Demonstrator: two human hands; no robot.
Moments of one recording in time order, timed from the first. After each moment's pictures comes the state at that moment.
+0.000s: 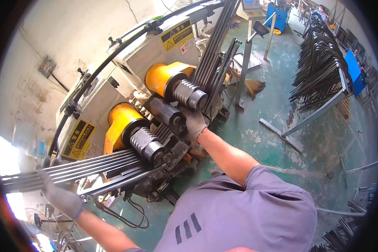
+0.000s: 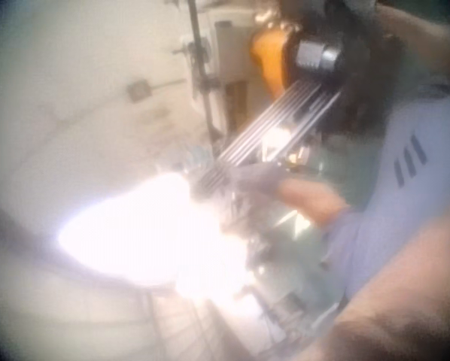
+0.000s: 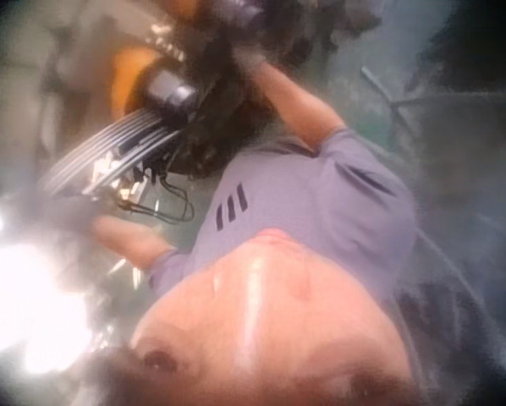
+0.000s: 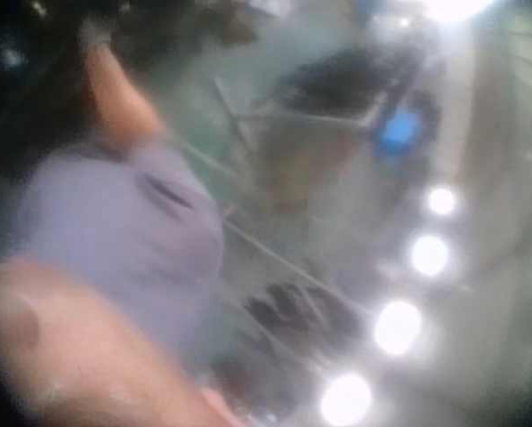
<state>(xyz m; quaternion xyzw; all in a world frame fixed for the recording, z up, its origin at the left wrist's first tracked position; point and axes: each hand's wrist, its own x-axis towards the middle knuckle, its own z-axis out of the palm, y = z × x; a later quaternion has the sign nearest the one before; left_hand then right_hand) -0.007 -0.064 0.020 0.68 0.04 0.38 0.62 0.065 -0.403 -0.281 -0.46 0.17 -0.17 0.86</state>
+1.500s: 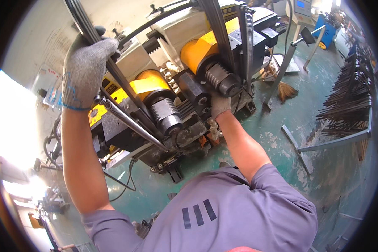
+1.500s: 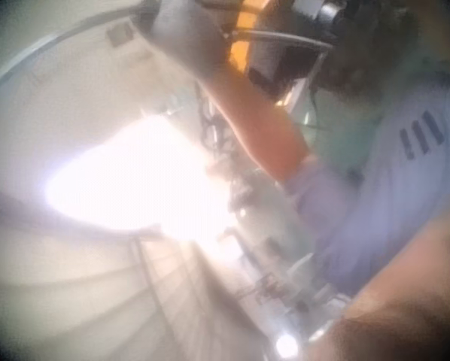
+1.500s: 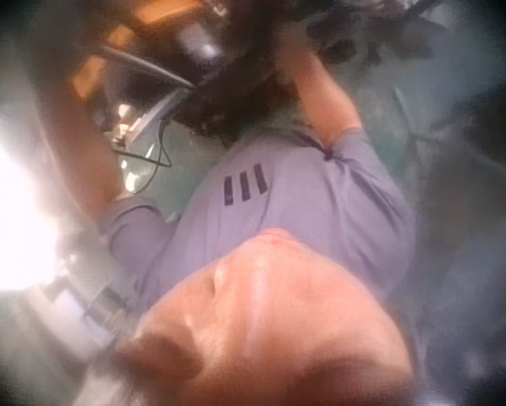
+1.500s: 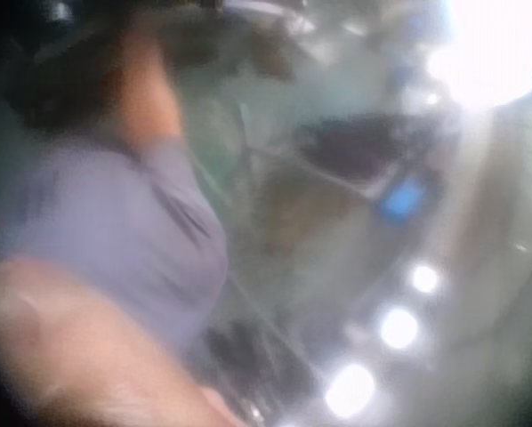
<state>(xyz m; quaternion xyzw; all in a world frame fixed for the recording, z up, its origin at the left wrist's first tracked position) 0.065 -0.183 0.080 0.86 -0.21 0.16 0.44 0.099 -0.413 -0.307 -0.63 0.09 -0.29 0.72</state>
